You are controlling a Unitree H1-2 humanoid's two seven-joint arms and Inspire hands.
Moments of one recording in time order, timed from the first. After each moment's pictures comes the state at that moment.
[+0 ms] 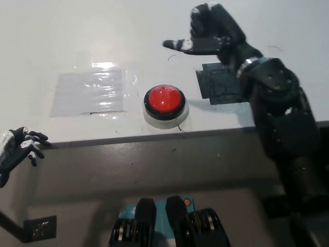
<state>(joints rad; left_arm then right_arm) -0.25 0.46 0.16 0.03 -0.16 0.20 -0.22 -0.95 -0.05 0.09 0.43 0.14 0.24 0.15</state>
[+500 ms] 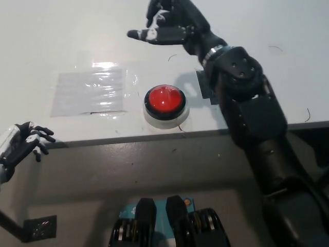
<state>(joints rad) -0.28 0.45 0.14 0.03 -0.16 0.21 -0.22 -1.05 0.07 0.05 0.58 0.12 0.14 0.15</state>
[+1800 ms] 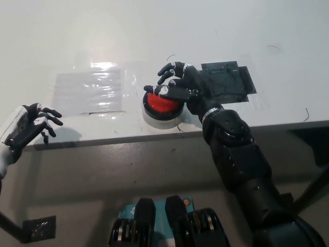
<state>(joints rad) -0.36 0.44 0.13 0.04 -0.16 0.21 -0.23 -0.89 0.12 -0.01 0.87 0.12 -0.03 0.12</state>
